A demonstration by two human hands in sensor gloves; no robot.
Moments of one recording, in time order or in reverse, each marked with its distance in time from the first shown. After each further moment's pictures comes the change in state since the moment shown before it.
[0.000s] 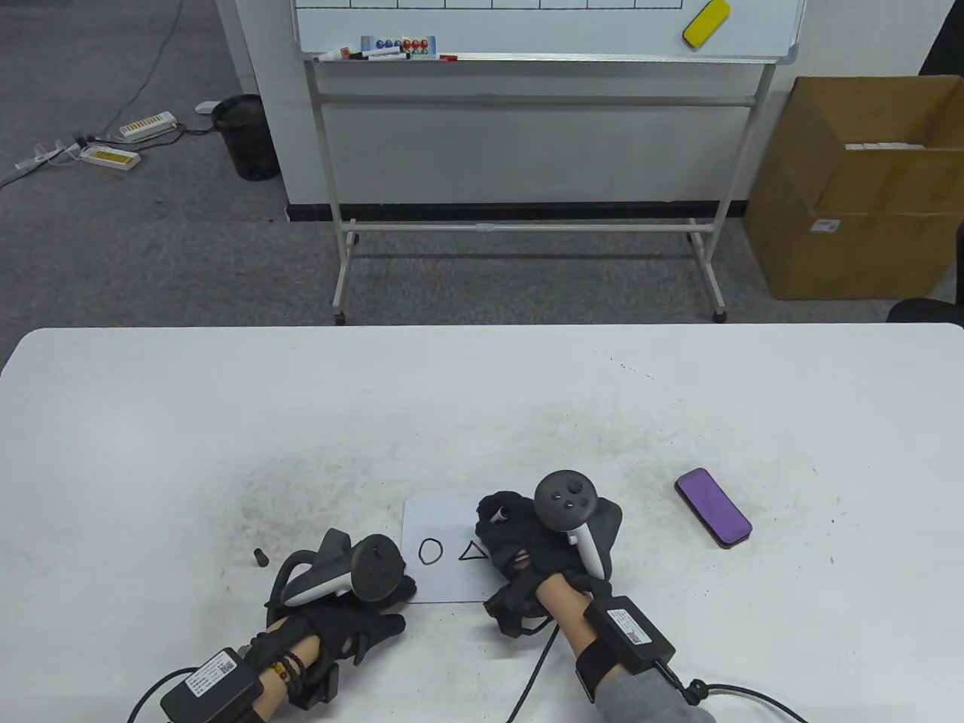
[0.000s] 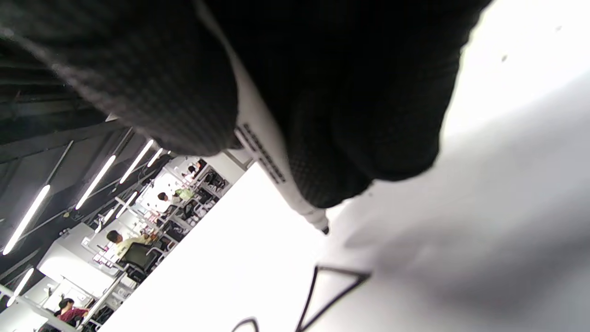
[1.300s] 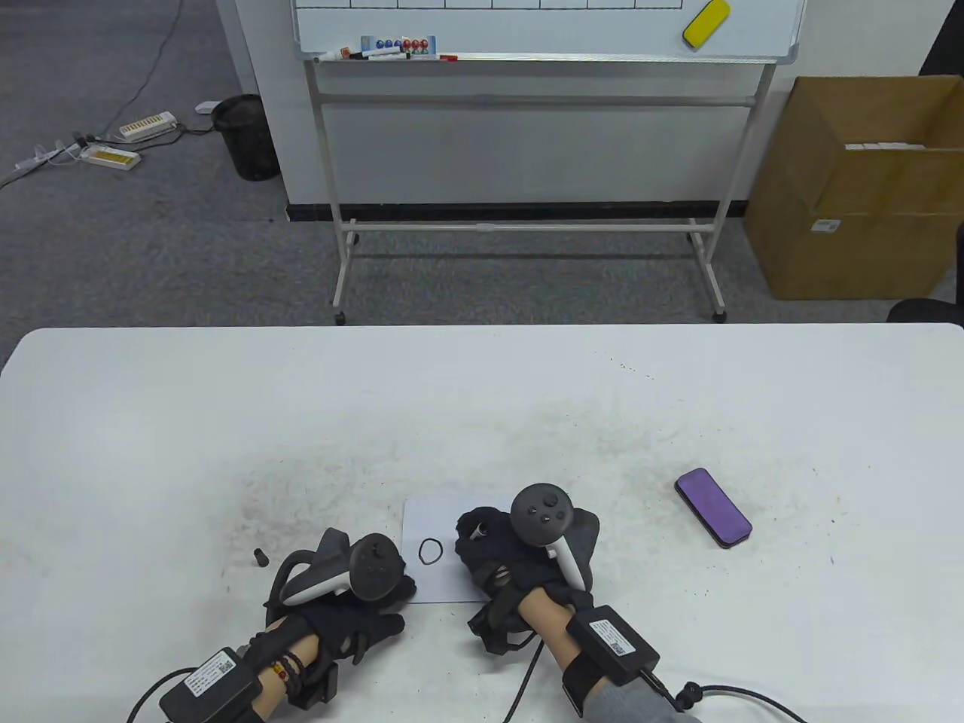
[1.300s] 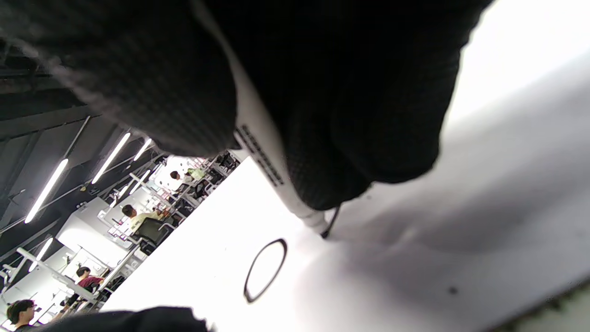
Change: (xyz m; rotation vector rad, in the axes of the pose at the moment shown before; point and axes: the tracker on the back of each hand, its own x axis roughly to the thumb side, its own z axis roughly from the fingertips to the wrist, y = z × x) left_hand -0.001 0.001 0.001 -0.003 0.000 0.007; right_hand 0.017 0.036 0.014 0.082 -0.058 0.038
